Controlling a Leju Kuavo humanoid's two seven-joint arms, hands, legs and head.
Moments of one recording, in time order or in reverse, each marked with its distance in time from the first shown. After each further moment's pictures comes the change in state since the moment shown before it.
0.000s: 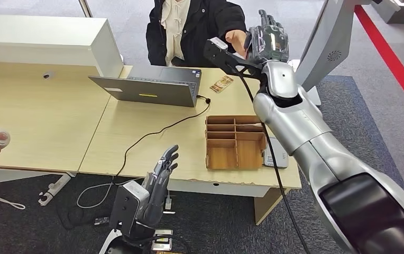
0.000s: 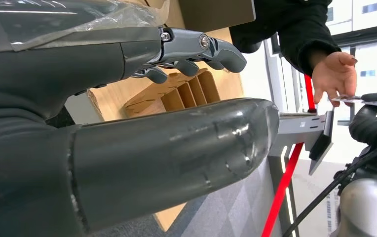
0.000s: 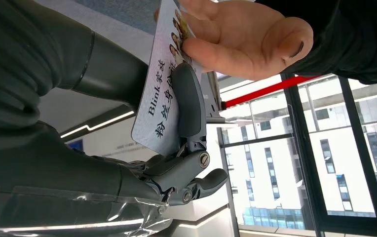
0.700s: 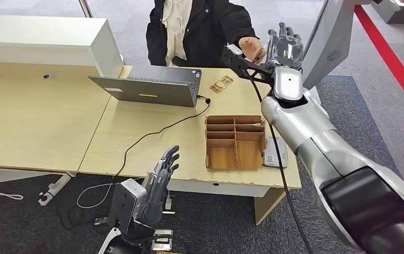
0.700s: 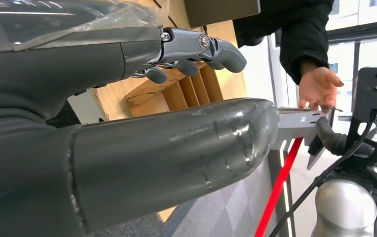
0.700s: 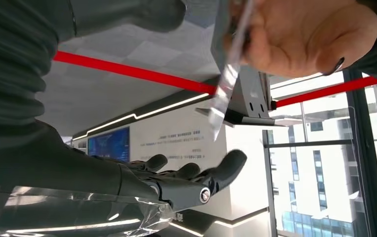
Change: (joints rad) left arm -0.004 0.006 0.000 0.000 0.062 -0.005 -0.021; right arm -0.035 -0.013 0.065 0.176 -0.002 -0.054 0.088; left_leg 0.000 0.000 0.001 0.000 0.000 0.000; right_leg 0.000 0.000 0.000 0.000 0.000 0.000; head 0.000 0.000
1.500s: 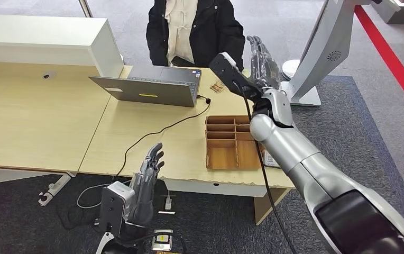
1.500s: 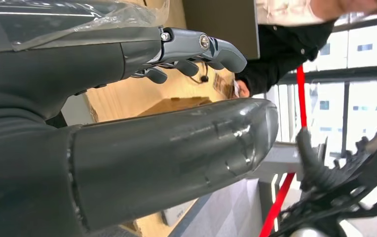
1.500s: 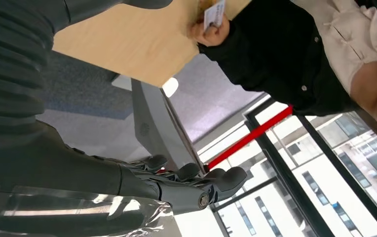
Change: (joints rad) left arm 0.028 0.012 0.005 -0.010 -0.041 0.150 -0.029; right arm 0.186 -0.020 0.007 -0.229 -0.437 -0.198 -0.263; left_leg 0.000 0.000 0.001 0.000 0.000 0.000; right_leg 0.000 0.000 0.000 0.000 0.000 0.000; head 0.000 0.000
